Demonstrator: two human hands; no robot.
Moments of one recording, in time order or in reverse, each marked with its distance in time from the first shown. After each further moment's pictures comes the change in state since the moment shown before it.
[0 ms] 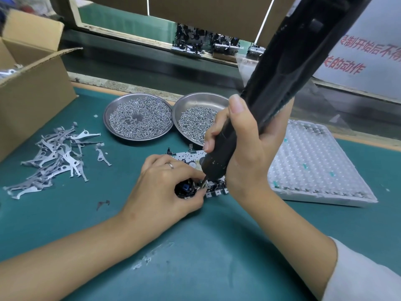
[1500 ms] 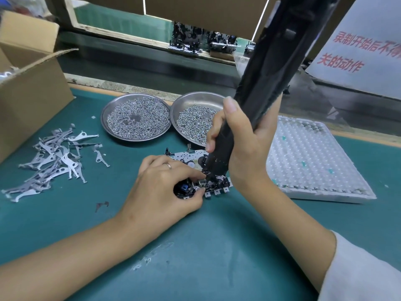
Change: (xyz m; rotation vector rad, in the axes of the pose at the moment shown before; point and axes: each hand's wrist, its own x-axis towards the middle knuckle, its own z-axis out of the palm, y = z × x) left_hand -0.001 0.003 0.000 0.014 -0.044 -0.072; right_hand 0.008 0.009 -0.015 -0.070 -0.072 0.039
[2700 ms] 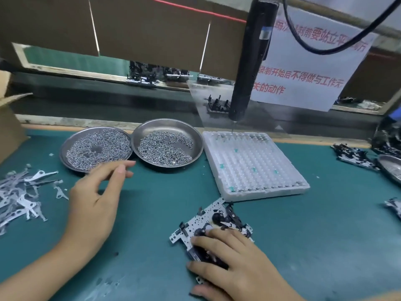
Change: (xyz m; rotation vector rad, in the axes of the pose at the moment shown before) left_hand 0.009 -0.030 -0.018 -0.431 0.325 -0.162; right_hand -0.133 -0.047 -0.081 -1.477 -0.756 -0.380
